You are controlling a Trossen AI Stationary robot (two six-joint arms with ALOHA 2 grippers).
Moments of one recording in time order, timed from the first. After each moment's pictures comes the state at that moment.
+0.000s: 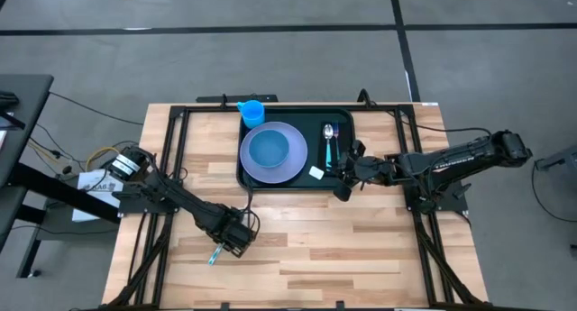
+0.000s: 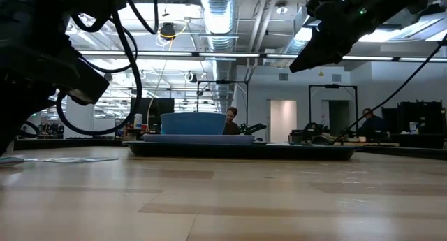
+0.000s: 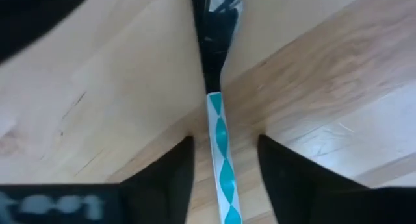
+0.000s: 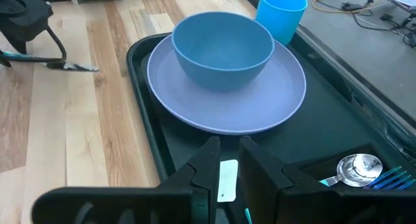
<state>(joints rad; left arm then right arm) -0.48 1.76 0.94 -0.76 0.16 -1.43 0.11 1.15 0.67 -0.15 0.44 0.17</state>
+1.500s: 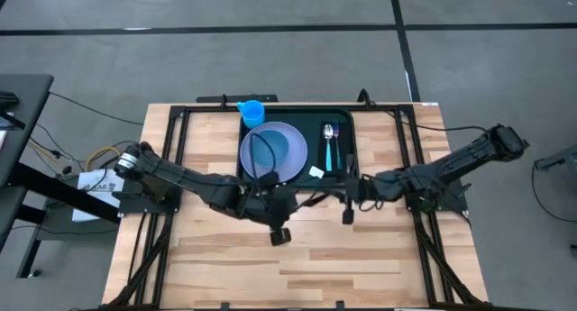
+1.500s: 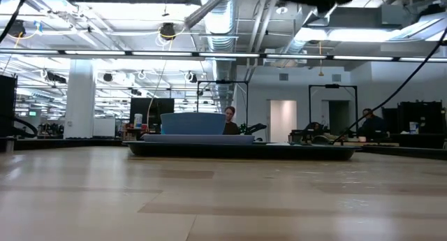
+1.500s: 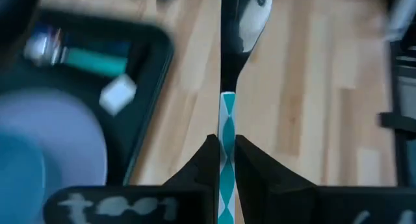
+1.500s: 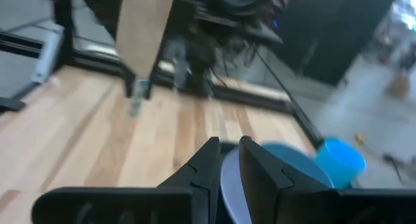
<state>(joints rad) -0.36 1.76 1.67 -0.80 -0.38 -0.47 0.34 1.15 0.67 0.24 0.44 -0.21</state>
